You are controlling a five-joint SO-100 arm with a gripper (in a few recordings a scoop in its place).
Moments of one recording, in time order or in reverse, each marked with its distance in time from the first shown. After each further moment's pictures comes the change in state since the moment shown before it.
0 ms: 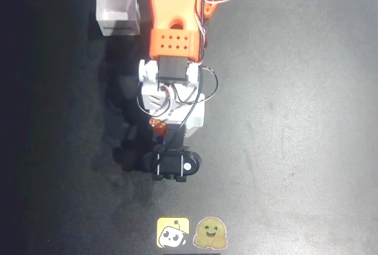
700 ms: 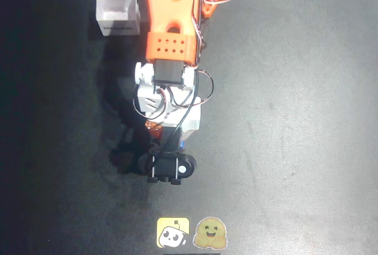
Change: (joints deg) arm 1.2 -1.5 -0.3 -1.7 -0.5
